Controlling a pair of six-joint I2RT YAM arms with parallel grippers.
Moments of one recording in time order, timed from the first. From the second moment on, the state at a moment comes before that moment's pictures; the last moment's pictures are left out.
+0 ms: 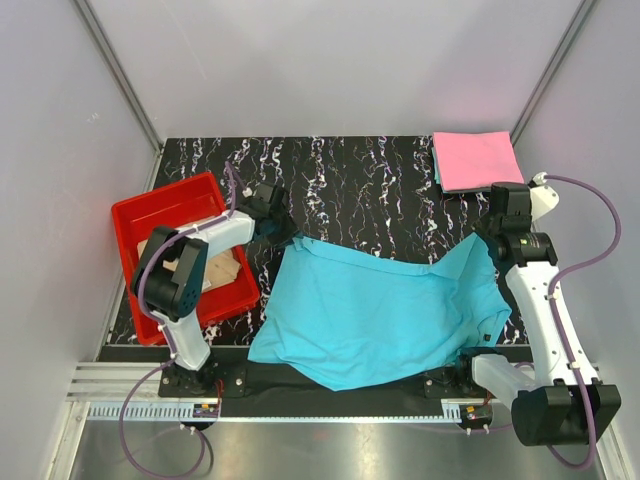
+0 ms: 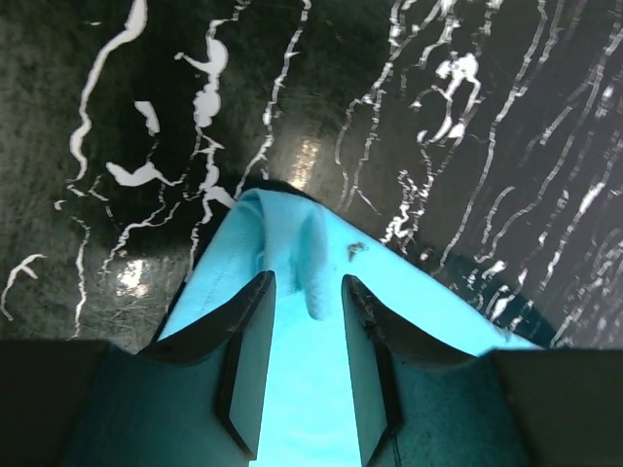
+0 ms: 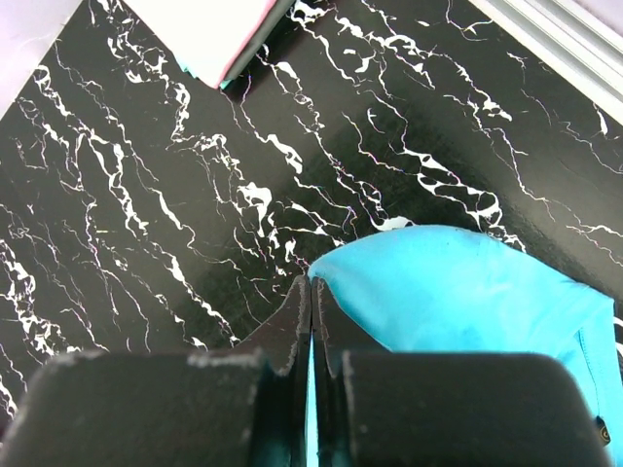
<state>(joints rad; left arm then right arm) -0.42 1.79 1.11 -0.28 0.07 -0.92 0.02 1.03 1.03 -0.68 0.40 0.72</state>
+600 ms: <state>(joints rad) -0.45 1.82 1.13 -0.34 -0.02 -0.95 0.02 1.04 1.03 -0.66 0.40 0.72</state>
